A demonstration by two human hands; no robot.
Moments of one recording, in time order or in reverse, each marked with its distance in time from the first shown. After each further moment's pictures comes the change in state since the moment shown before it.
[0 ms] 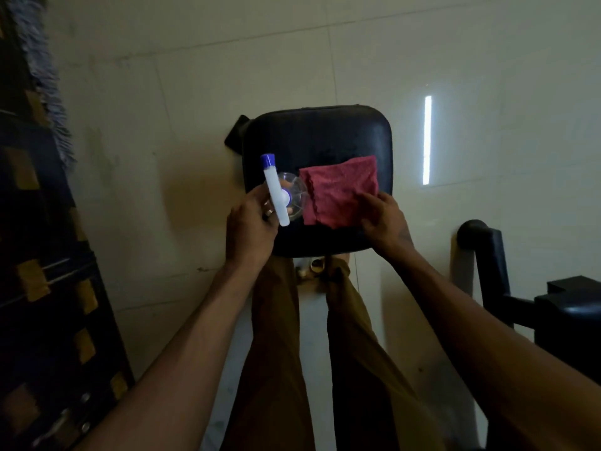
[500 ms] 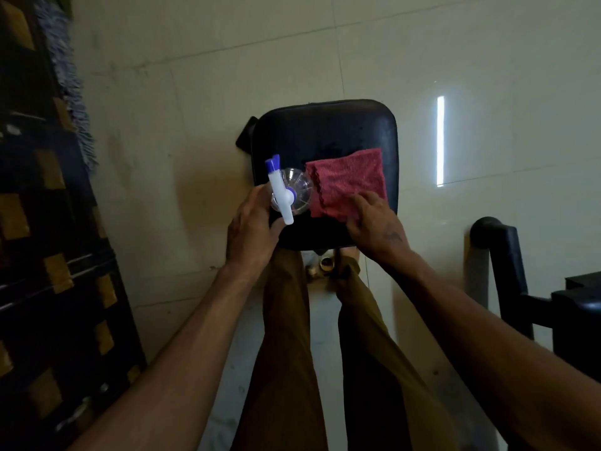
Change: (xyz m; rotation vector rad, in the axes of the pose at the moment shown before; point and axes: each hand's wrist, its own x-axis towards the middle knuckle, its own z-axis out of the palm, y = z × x) left_hand -0.017 -0.029 0.001 0.139 -0.027 0.157; right_hand -0.018 -0.019 0.017 -0.182 0.056 -0.234
